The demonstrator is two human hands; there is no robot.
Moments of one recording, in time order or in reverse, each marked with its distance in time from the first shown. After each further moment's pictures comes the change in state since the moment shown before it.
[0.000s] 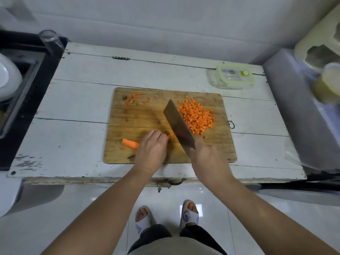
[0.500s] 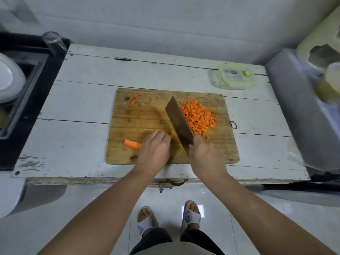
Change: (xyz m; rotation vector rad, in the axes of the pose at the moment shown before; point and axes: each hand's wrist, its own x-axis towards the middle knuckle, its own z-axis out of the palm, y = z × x) left_hand 0.002 0.001 -0.001 0.072 -0.056 0.039; right_hand 0.015 -0.008 0.011 0.072 -0.016 0.063
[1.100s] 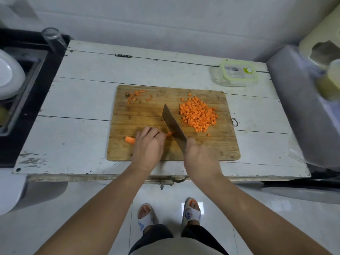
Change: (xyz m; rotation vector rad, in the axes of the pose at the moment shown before) left_hand -0.011 -0.020 -0.002 -0.008 0.046 -0.073; right_hand -0.009 -0.018 0.009 -0.151 -0.103 0.013
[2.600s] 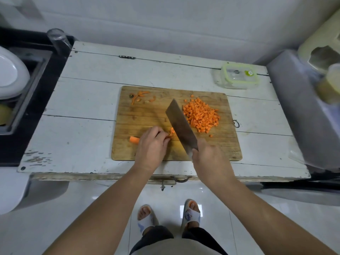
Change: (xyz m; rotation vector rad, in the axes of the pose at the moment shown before) left_hand -0.002 -0.002 -0.003 -0.193 0.028 -0.073; right_hand -0.019 0.007 -0.021 0.108 0.099 -0.045
